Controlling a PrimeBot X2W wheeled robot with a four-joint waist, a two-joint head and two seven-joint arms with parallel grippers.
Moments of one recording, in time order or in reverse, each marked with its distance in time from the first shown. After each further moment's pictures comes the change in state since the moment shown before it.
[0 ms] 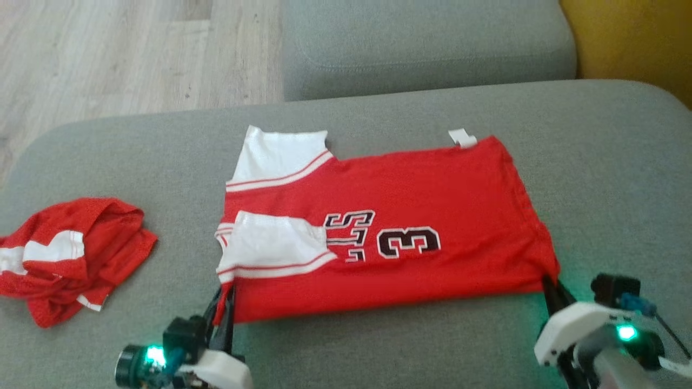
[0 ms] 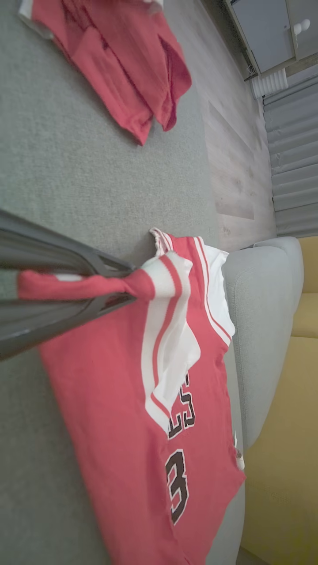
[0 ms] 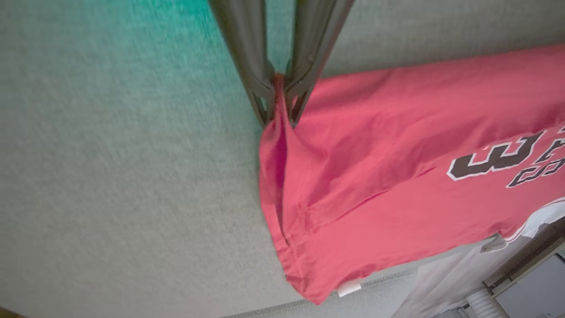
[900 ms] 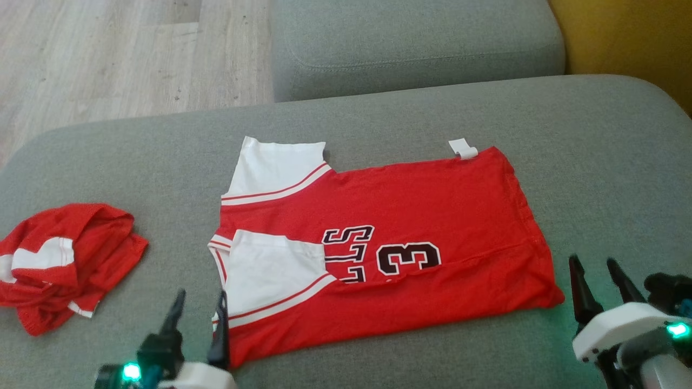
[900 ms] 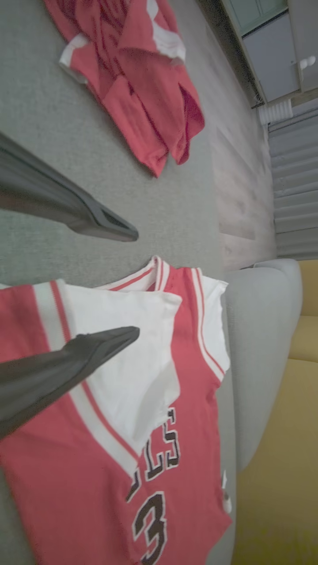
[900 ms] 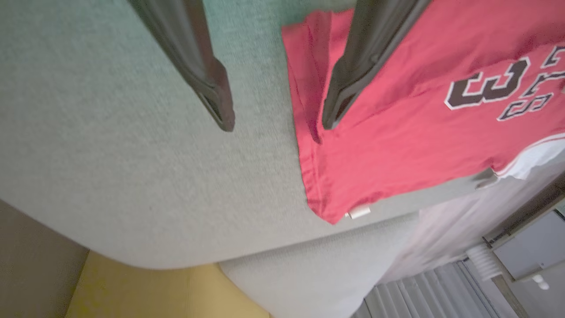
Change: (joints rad) left arm 0.134 0.029 0.028 -0.174 -0.049 0.081 0.036; right arm 0.240 -0.045 -0.122 -0.476 0.036 0.000 0.132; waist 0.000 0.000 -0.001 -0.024
